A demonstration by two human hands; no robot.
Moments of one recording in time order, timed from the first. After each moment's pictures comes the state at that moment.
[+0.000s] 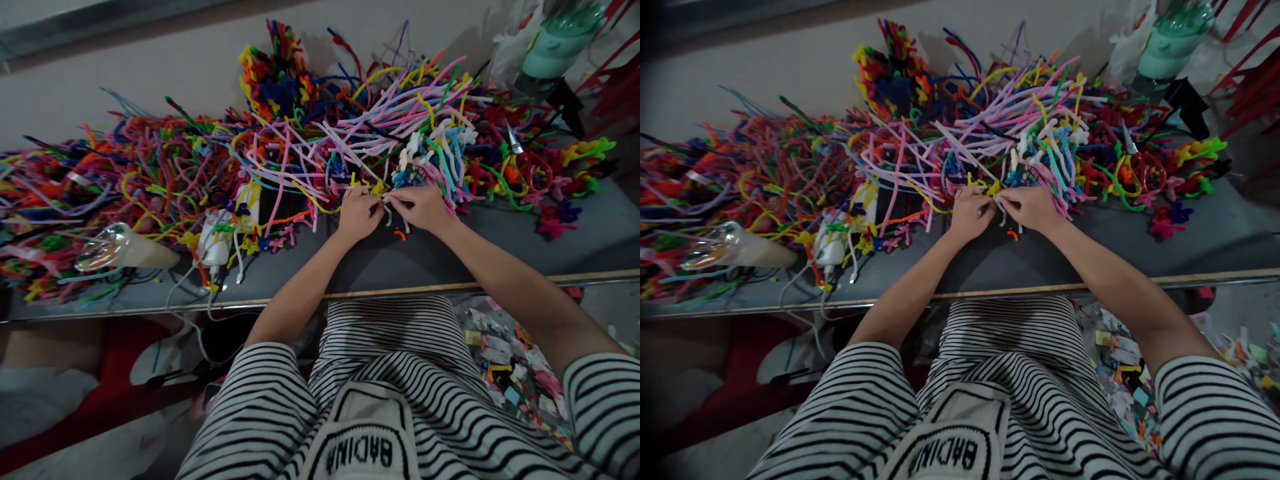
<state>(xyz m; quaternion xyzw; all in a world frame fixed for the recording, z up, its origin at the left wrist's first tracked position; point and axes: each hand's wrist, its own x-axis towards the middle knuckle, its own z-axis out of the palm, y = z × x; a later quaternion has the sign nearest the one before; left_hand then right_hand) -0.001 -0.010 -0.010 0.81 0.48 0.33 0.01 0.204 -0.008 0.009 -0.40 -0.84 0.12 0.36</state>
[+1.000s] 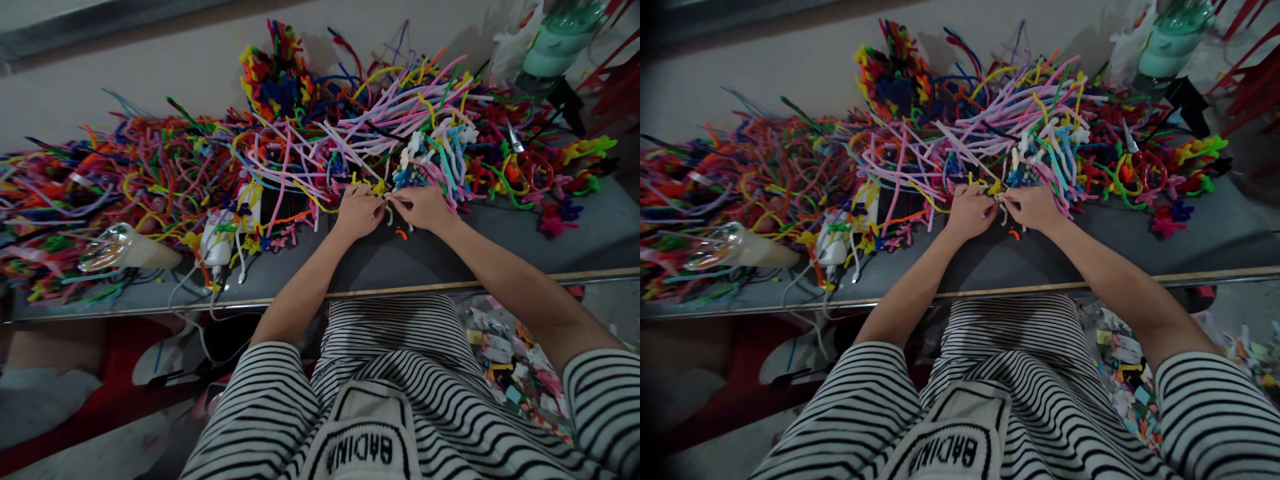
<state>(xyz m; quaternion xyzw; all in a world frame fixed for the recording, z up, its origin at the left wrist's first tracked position) -0.008 -0.009 -0.003 0.86 0.43 0.27 -0.04 0.204 -0.005 0.002 -0.43 -0.84 0.07 0.32</state>
